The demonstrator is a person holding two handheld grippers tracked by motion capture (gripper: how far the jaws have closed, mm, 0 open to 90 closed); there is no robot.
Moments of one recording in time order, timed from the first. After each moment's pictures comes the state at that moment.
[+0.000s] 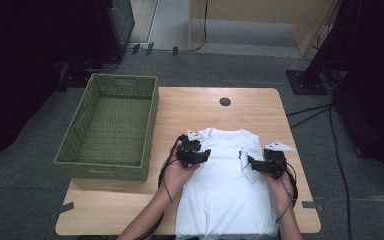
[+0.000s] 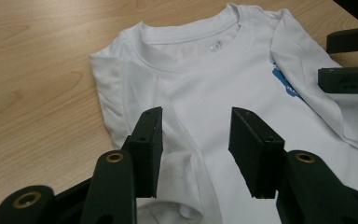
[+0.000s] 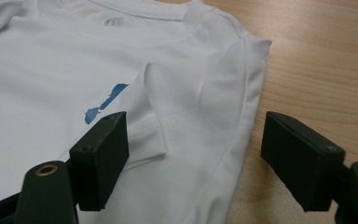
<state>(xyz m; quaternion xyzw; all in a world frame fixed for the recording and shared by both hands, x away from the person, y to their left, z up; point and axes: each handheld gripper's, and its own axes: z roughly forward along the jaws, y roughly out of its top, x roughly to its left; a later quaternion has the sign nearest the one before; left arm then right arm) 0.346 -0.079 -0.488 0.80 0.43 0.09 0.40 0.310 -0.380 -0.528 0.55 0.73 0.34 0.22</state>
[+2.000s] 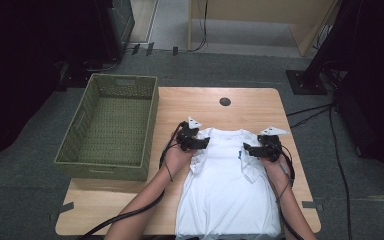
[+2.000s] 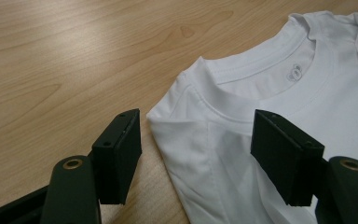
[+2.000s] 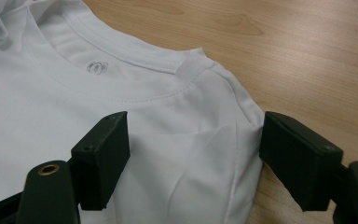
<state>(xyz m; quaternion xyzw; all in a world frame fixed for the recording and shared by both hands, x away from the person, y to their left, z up) 0.417 -0.079 -0.523 0.82 0.38 0.13 0.40 0.370 -0.385 -0.532 0.49 0.76 0.37 0.20</state>
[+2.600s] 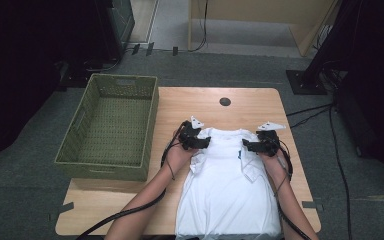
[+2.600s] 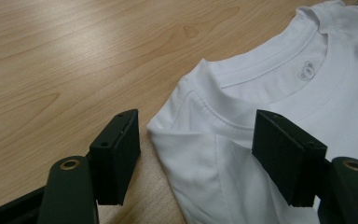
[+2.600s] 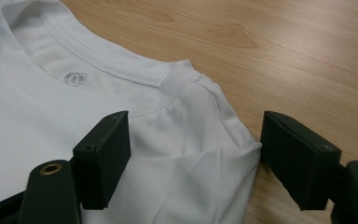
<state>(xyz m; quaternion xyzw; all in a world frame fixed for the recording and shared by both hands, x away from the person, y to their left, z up) 0.421 -0.085 -0.528 0.83 0.38 0.15 0.39 0.388 -0.383 -0.532 0.49 0.77 0.36 0.20</state>
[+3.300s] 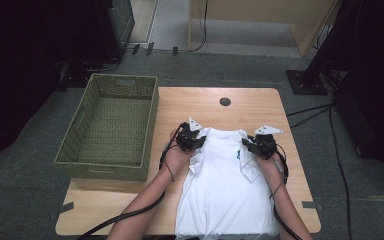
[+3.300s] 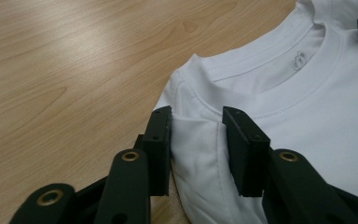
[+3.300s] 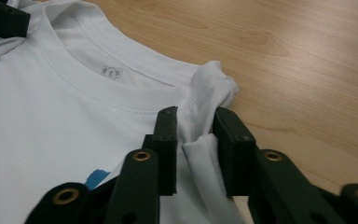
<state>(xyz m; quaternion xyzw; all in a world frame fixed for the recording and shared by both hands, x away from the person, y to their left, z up) 0.413 -0.077 -0.528 0.83 0.36 0.15 0.40 0.374 -0.368 -0.531 0.47 0.77 0.38 0.21</state>
